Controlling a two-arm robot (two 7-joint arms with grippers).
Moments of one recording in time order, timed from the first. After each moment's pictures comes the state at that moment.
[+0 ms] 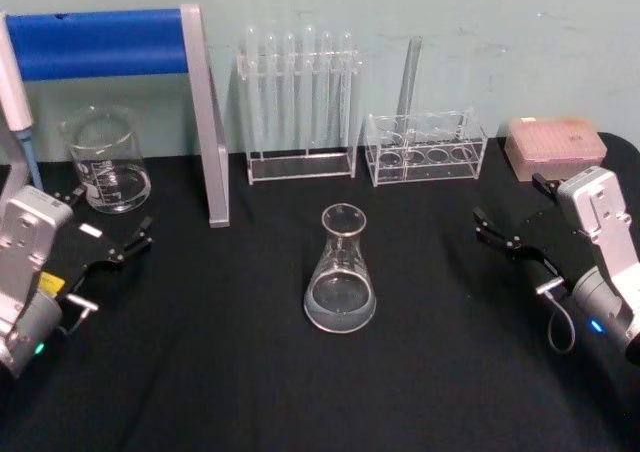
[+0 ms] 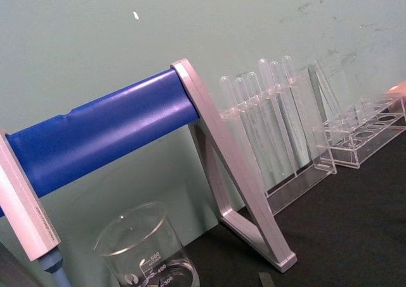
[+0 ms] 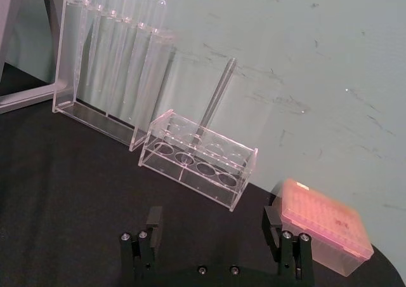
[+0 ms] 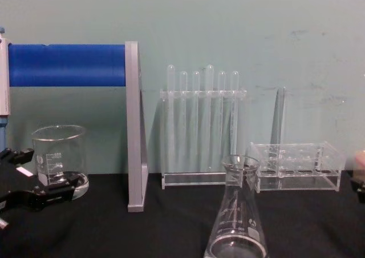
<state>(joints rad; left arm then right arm) -0.20 0.60 0.45 -1.41 -0.25 -0.12 0.03 0.20 0.60 -0.45 -1.41 0.25 -0.12 -0.03</state>
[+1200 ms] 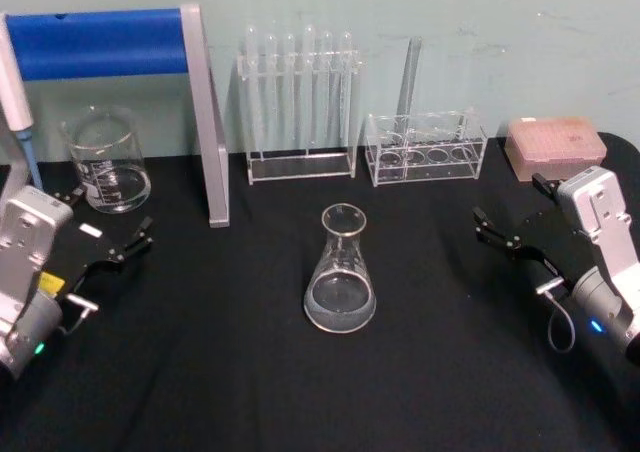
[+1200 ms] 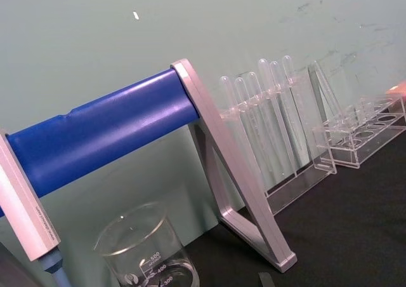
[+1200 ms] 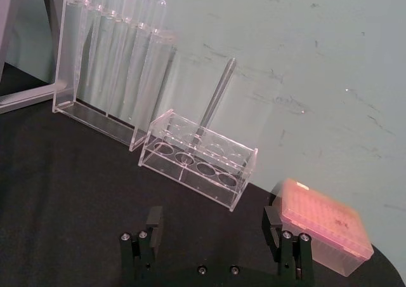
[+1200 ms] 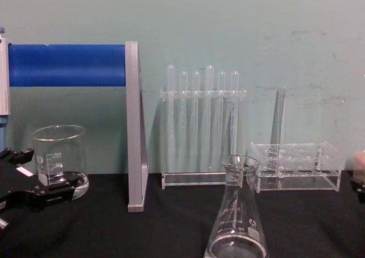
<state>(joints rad) -0.20 0.60 0.45 -1.41 -0.25 -0.12 0.03 0.20 0.60 -0.45 -1.41 0.25 -0.12 -0.03</state>
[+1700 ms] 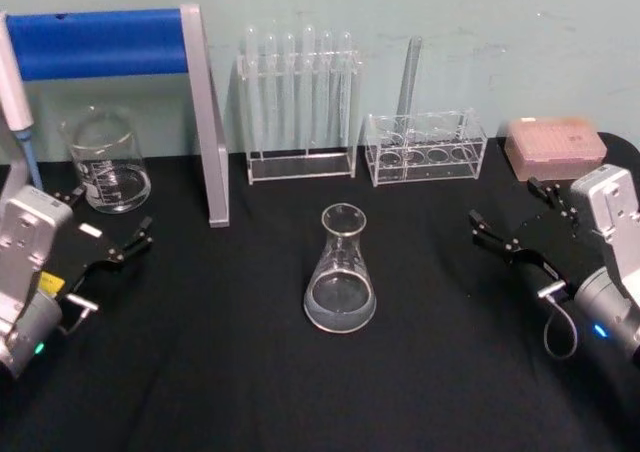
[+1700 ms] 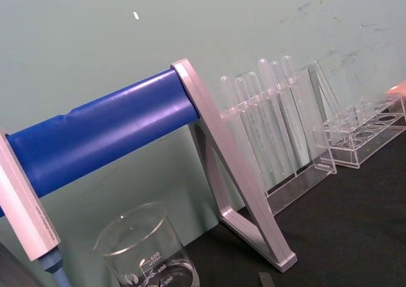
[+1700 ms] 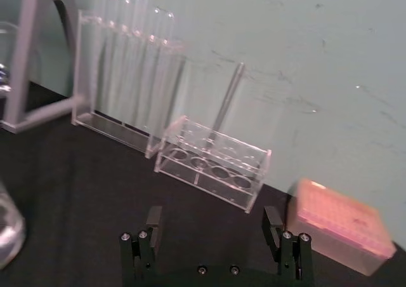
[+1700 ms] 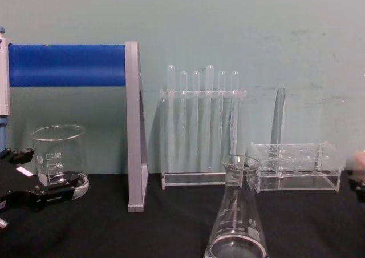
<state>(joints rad) -0.20 0.60 0.45 -1.41 -0.25 -0.12 0.03 0.16 0.60 -0.41 -1.45 0.31 -0.11 0.04</state>
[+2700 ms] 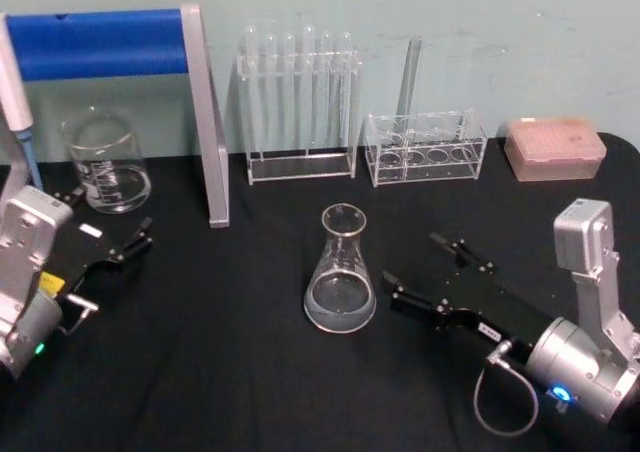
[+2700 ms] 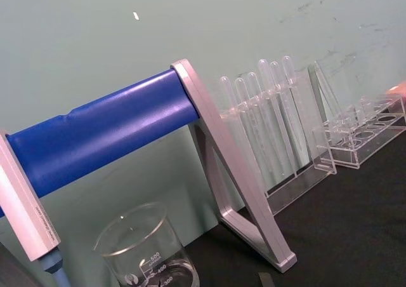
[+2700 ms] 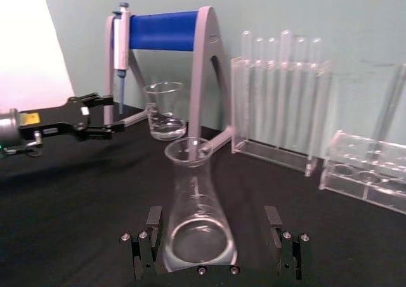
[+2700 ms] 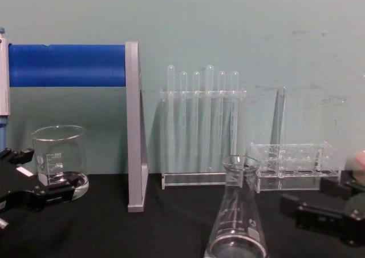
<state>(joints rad) -0.20 0.60 0.45 -1.41 -0.25 -0.12 0.03 0.00 0.57 -0.38 -1.68 0.54 -0.04 0.34</state>
